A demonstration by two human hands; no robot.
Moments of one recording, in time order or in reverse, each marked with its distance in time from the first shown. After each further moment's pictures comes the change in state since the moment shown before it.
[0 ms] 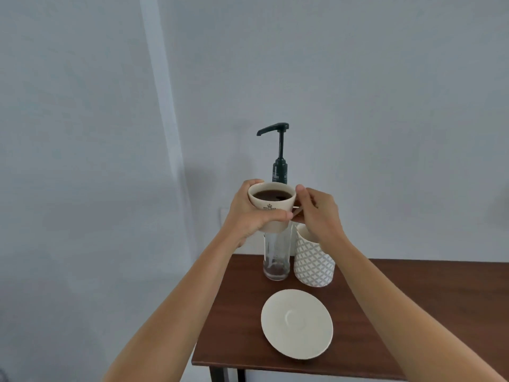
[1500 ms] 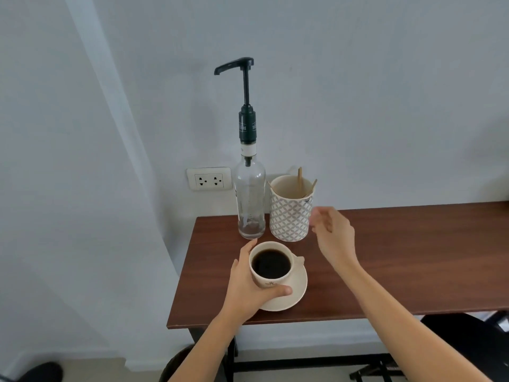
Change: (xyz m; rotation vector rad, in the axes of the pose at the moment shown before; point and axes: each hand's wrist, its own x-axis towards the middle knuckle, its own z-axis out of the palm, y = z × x) left_hand -0.130 -0.164 0.065 0.203 -0.156 -0.028; right_hand -0.078 0.122 -0.056 -0.239 0.156 0.226
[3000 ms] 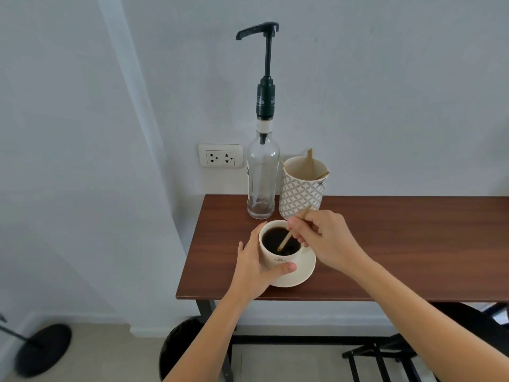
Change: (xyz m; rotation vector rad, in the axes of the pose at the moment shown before) left_hand -0.006 -0.005 0.000 -0.027 -0.030 -0.031; right_hand -0.044 -0.044 -0.002 -0.180 -0.441 -0.335
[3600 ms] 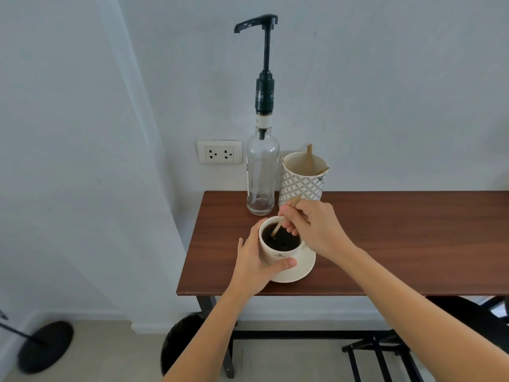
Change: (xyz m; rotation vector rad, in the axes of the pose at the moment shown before) left_hand 0.000 0.001 -0.001 0.029 -0.013 -0.026; right_hand 0.014 -0.006 0.012 0.030 0.024 -0.039
